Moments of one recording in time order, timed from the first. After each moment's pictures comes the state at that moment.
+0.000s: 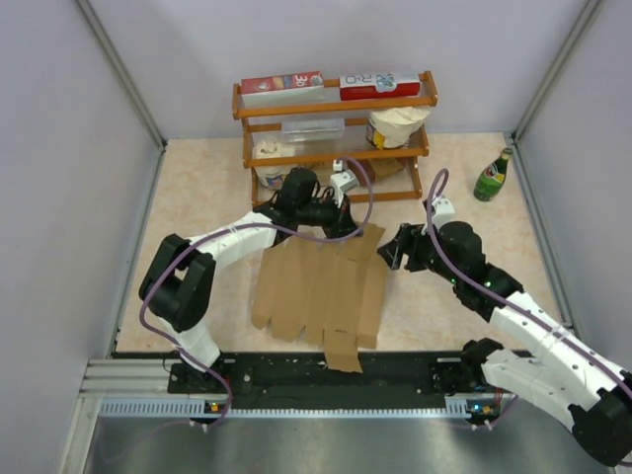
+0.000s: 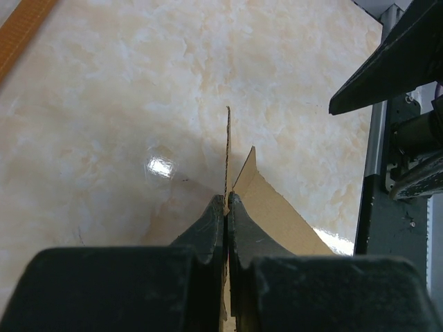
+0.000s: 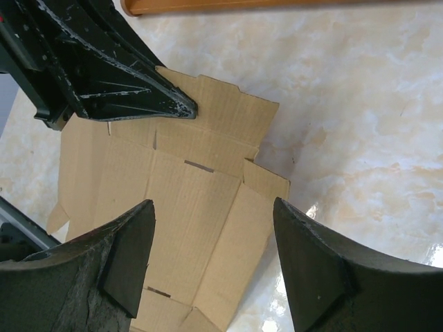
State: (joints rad) left arm -0.60 1.73 1.18 0.05 0.74 -0.07; right arm 0.57 0.85 0.64 -0.21 -0.05 0.48
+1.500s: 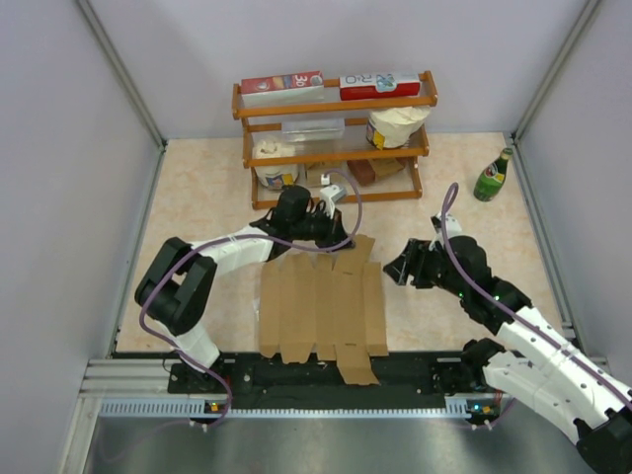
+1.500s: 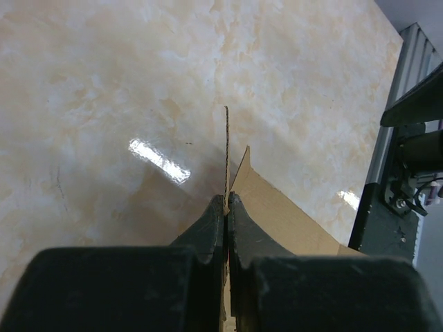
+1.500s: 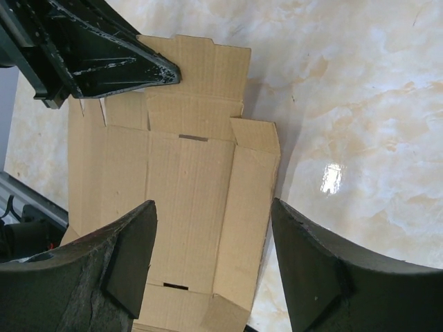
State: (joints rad) left arm -0.60 1.70 0.99 0.19 0.64 -0.24; right arm 0.56 0.72 0.56 -0.35 -0.08 0.60
